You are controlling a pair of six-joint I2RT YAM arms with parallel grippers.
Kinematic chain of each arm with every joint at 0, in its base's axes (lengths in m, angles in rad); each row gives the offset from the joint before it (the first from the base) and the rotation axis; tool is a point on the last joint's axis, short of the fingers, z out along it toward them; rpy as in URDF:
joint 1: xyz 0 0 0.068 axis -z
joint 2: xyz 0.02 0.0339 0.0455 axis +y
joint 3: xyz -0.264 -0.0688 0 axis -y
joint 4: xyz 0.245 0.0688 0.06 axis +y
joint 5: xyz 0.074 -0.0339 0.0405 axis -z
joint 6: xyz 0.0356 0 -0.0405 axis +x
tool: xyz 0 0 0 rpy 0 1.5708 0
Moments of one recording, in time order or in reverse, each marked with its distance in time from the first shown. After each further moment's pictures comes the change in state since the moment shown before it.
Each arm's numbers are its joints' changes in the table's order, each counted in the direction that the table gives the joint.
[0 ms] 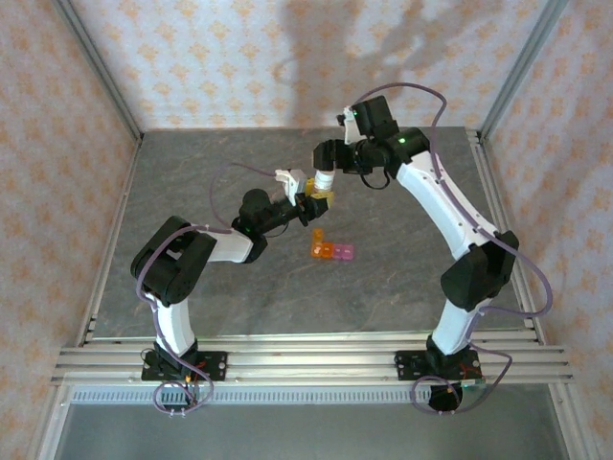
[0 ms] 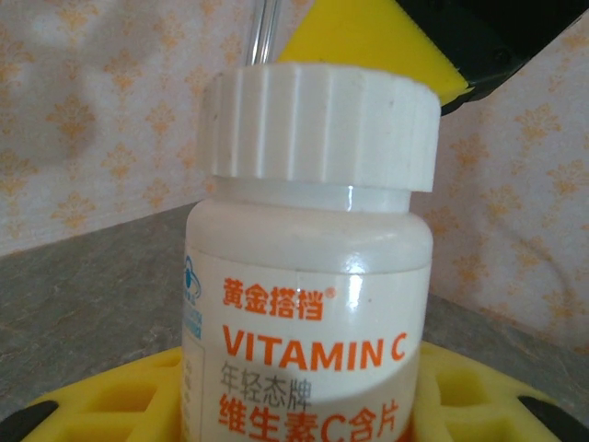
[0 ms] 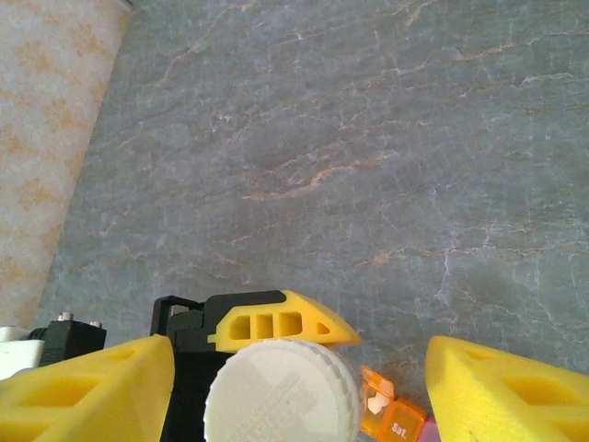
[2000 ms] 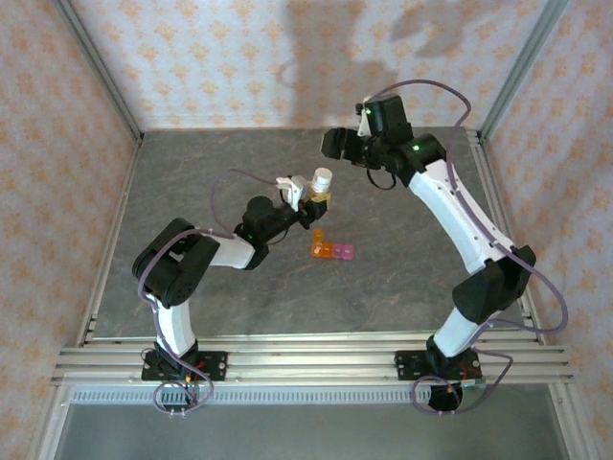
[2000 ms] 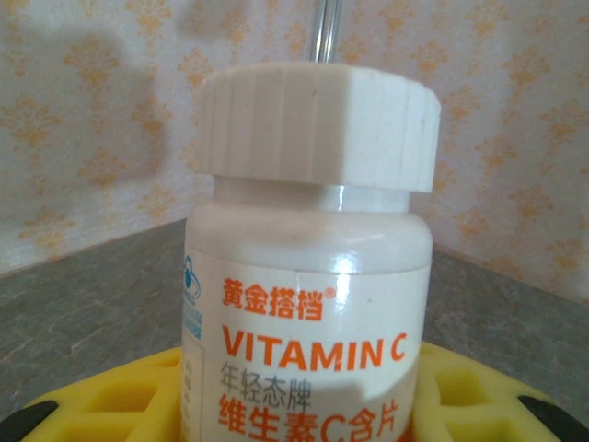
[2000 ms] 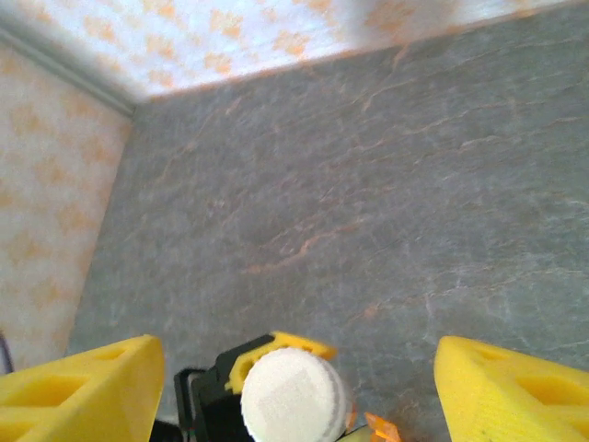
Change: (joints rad) left arm 0.034 -0.001 -0.043 0.001 -0.183 0.124; right arm 0.007 -0.101 -0.068 -0.111 0.109 0.103
